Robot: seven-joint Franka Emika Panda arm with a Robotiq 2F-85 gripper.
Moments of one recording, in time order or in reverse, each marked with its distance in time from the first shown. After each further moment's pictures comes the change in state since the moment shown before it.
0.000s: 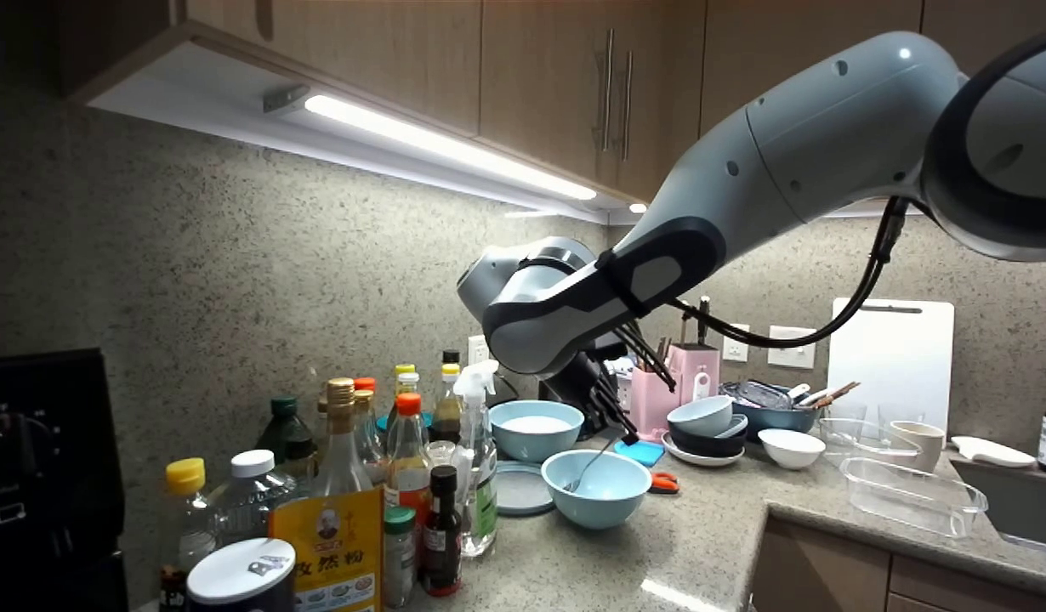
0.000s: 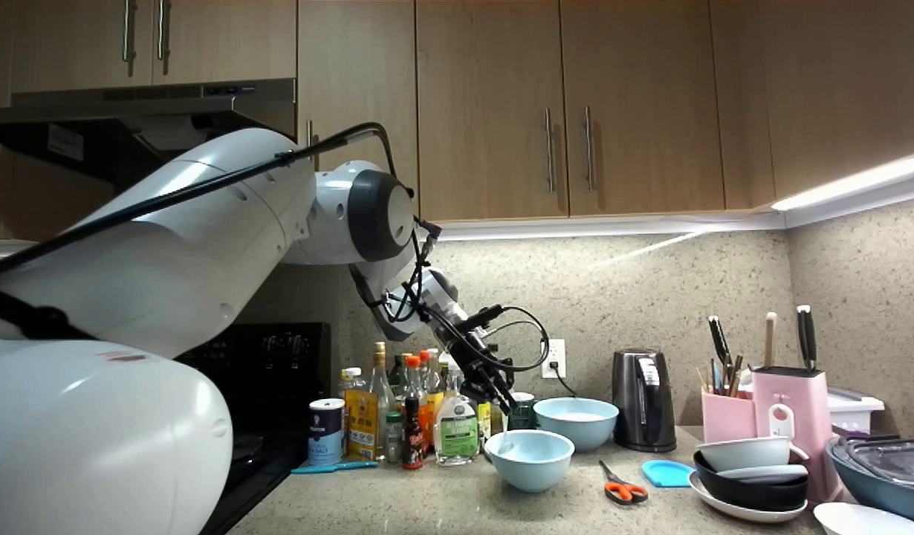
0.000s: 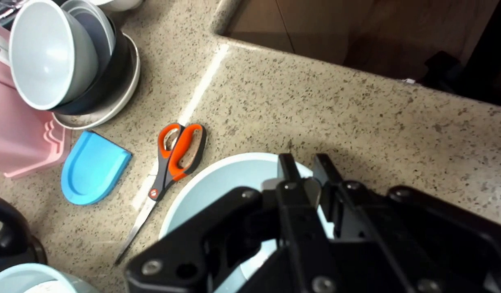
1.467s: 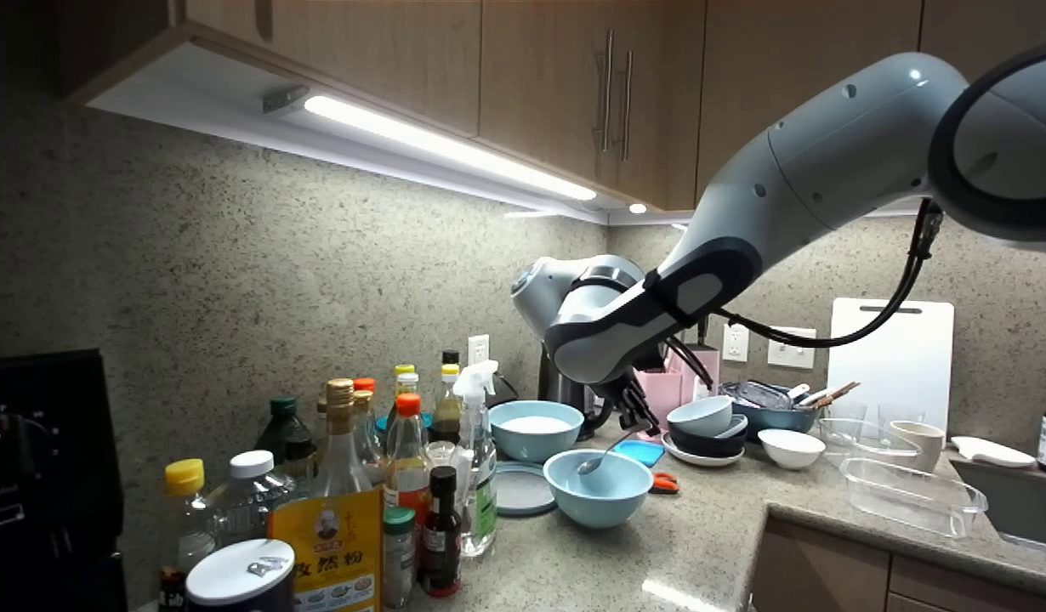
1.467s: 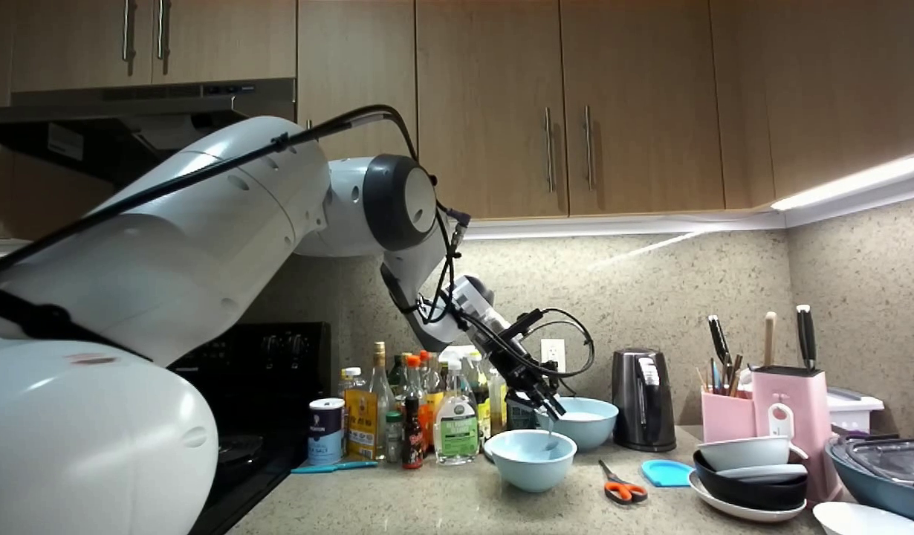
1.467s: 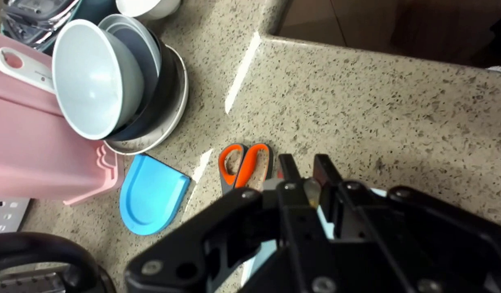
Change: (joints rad) arm -0.114 -0.025 -0.026 -0.090 -0.080 0.225 0.060
